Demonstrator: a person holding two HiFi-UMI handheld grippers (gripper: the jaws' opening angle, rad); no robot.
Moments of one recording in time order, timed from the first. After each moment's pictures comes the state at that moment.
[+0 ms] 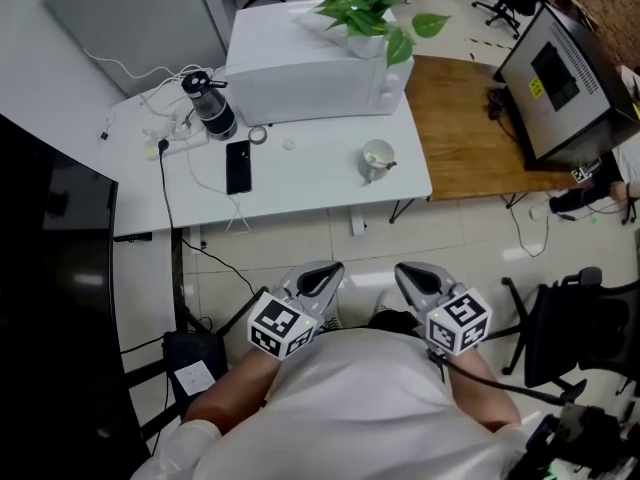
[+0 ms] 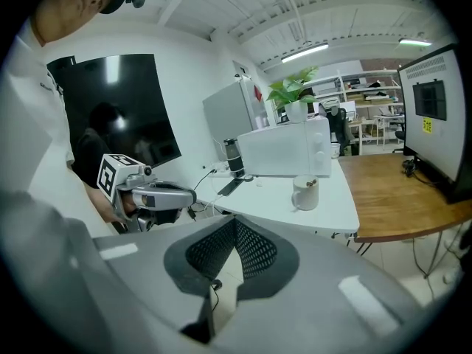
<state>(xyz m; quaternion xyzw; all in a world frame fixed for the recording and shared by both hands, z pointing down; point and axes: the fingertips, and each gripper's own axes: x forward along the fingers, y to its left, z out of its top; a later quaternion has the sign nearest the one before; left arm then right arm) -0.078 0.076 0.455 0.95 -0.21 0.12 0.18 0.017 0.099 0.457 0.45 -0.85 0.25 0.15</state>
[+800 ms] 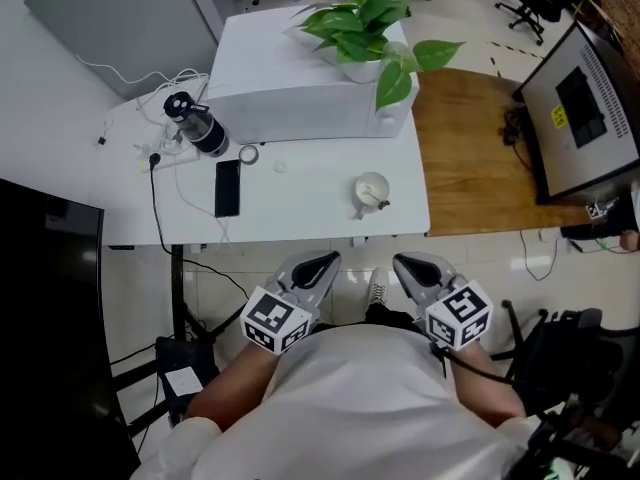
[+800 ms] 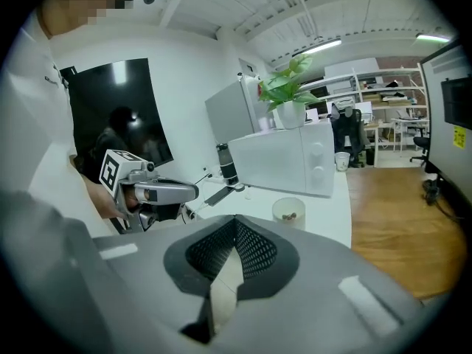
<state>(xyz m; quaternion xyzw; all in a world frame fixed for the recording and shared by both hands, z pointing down) -0.017 -0.038 0.446 0.94 -0.26 0.11 0.18 0.079 -0.020 0.455 0.40 -0.87 0.22 0.16</state>
